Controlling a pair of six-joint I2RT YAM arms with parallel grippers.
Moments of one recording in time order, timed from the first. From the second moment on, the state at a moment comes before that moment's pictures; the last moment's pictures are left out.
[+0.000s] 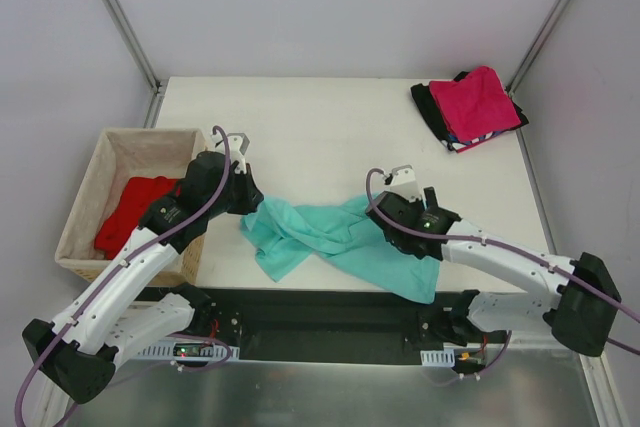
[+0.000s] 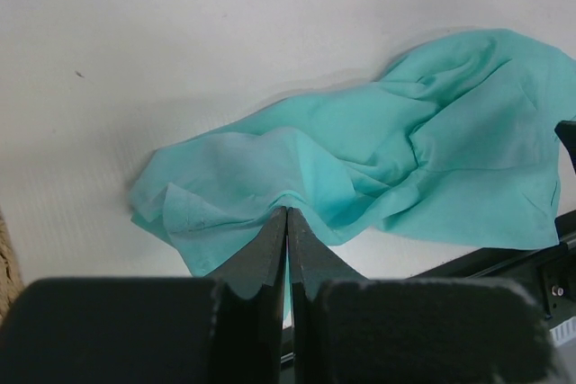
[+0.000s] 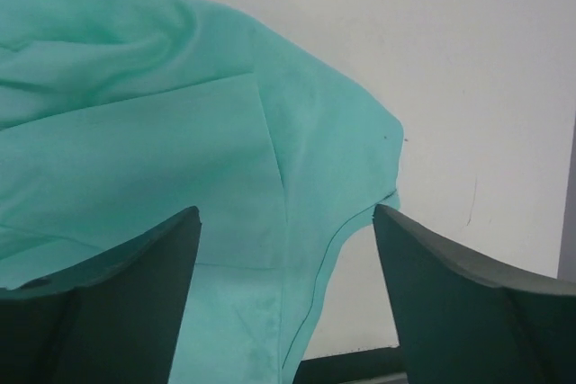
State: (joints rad) left arm -0.53 0.88 0.89 -0.65 0.00 -0.43; right arm 1.00 1.16 0.83 -0.81 0.82 0.53
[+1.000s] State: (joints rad) left arm -0.53 0.92 0.88 -0.64 -0.09 -0.43; right arm 0.64 1.39 0.85 -0.41 0.39 0.32
